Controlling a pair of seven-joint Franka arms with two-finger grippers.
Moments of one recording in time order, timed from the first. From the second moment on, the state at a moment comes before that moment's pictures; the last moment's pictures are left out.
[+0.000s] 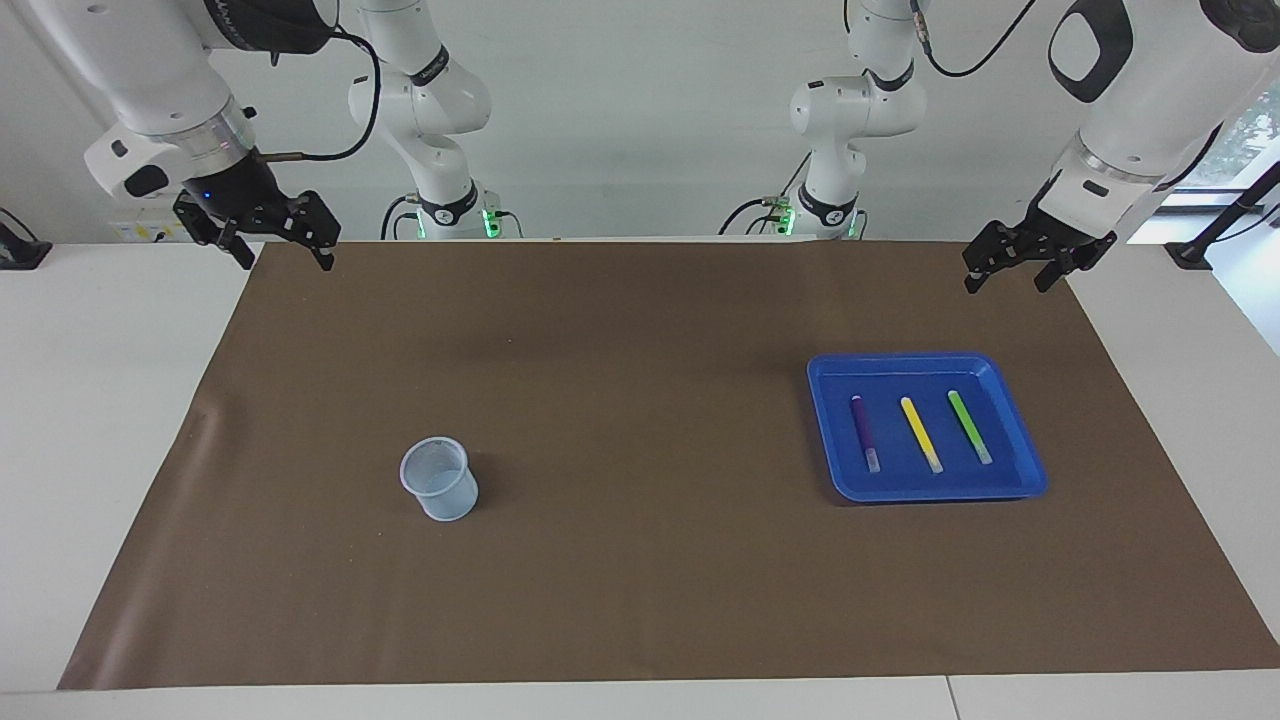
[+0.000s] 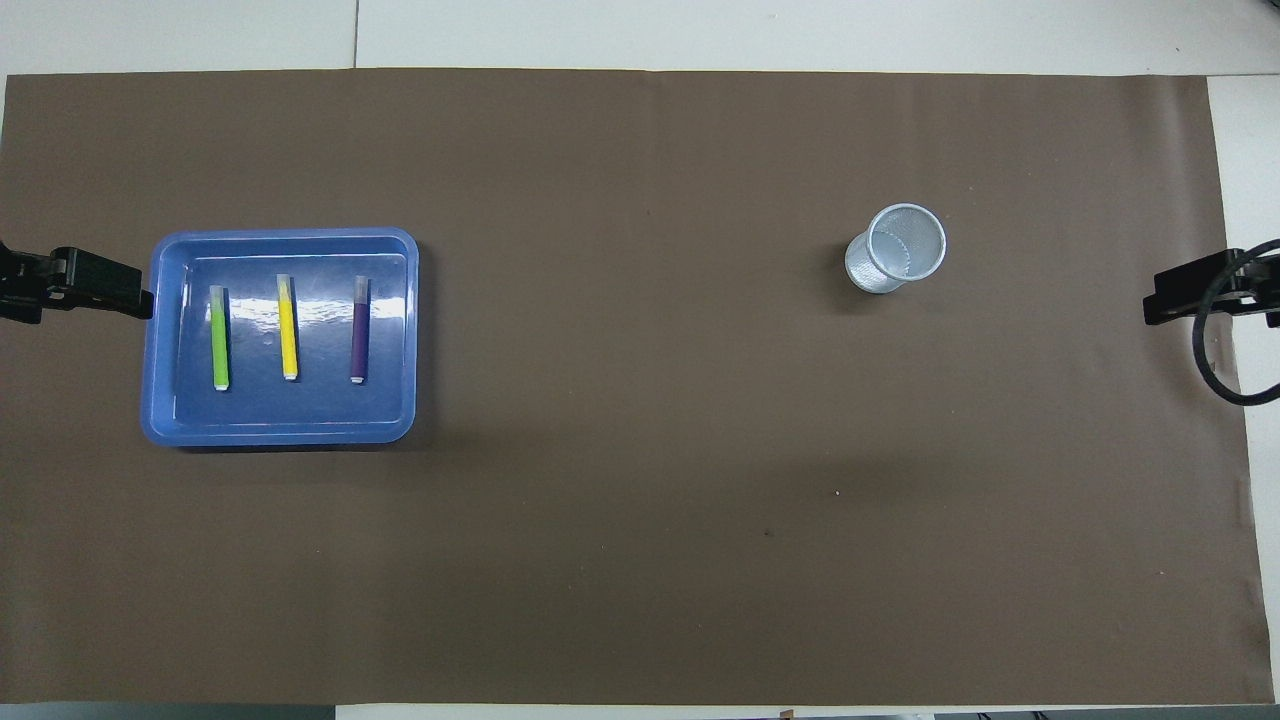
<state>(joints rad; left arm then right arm) -0.04 0.01 0.00 -1.59 -0.03 1.56 0.01 0.02 0.00 -0.07 -1.54 0.00 1.48 0.00</state>
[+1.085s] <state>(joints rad) -0.08 -0.02 -0.01 -1.88 -0.03 1.87 0.01 0.02 0.00 -0.07 -1.54 0.00 1.48 0.00</state>
